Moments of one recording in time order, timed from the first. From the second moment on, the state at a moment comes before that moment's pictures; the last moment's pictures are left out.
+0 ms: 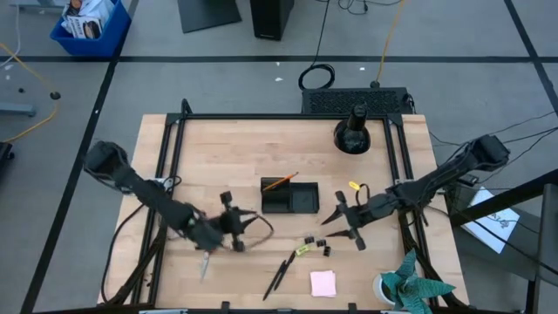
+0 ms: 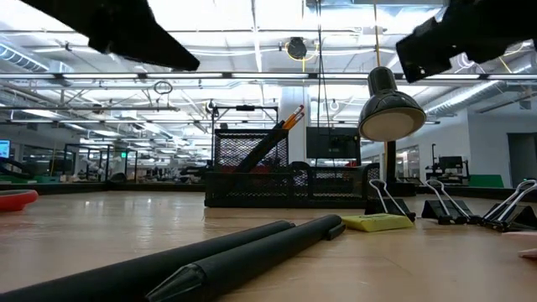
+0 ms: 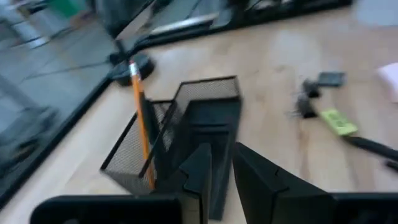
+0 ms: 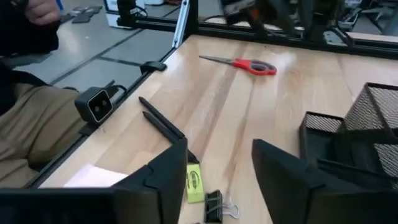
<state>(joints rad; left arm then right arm) -0.58 1.43 0.70 0.15 -0.83 -0.17 0.43 1.11 0.40 0.36 0.08 0.06</state>
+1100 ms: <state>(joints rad) -0.38 1.32 0.28 0.87 -0.33 0.10 0.36 1.54 0.42 0.62 0.10 0.17</state>
